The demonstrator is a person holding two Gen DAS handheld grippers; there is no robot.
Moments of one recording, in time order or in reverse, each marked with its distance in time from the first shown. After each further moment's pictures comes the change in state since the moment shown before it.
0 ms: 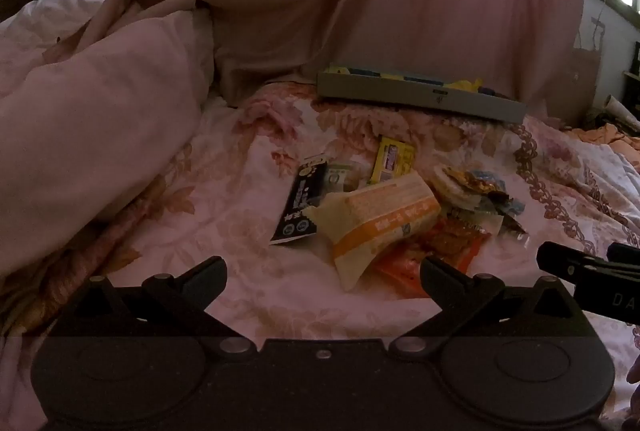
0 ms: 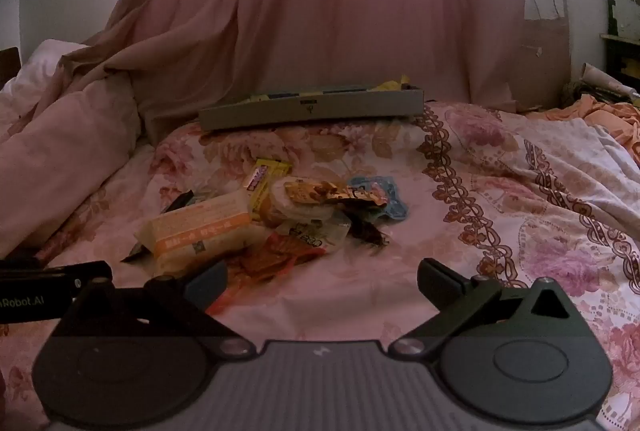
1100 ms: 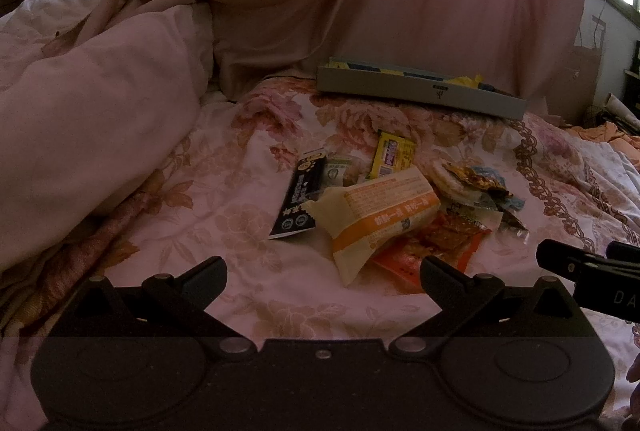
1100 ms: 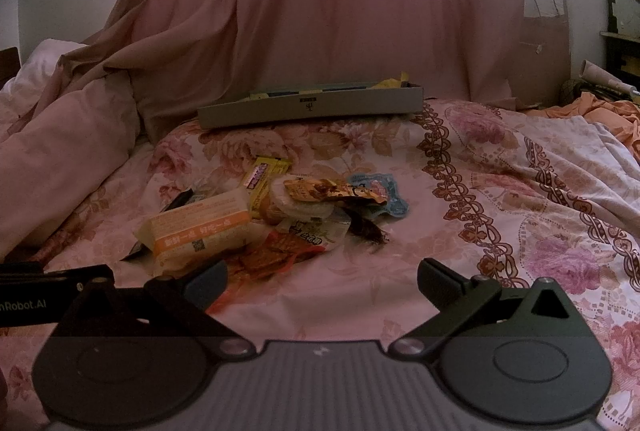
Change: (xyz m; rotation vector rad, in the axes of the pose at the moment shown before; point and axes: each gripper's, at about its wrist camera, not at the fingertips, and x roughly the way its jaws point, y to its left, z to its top) left arm -0.001 -0.002 0.000 -0.004 0.008 0.003; right arm 0.000 0.000 -0.001 0.006 -0.001 0.004
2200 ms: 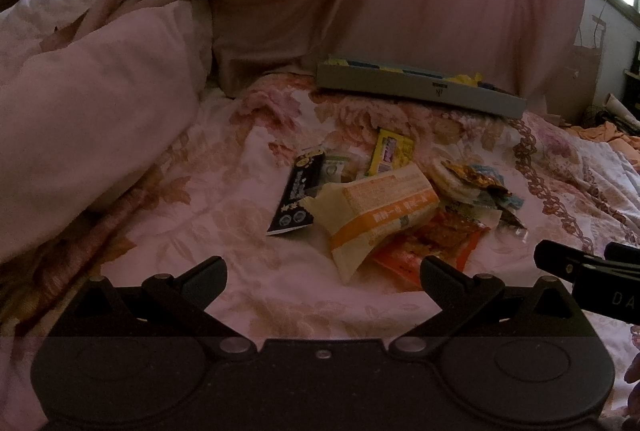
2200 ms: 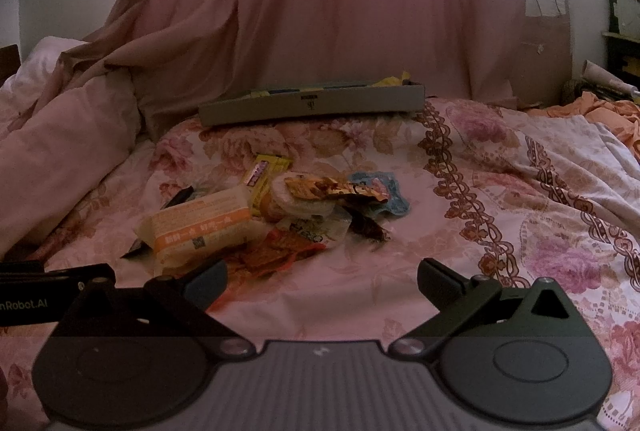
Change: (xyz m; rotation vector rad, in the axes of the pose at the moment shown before) left arm 0.003 0.001 -0.001 -0.006 0.006 -0.007; right arm -0.001 0.001 -0.001 0.003 0.006 -0.004
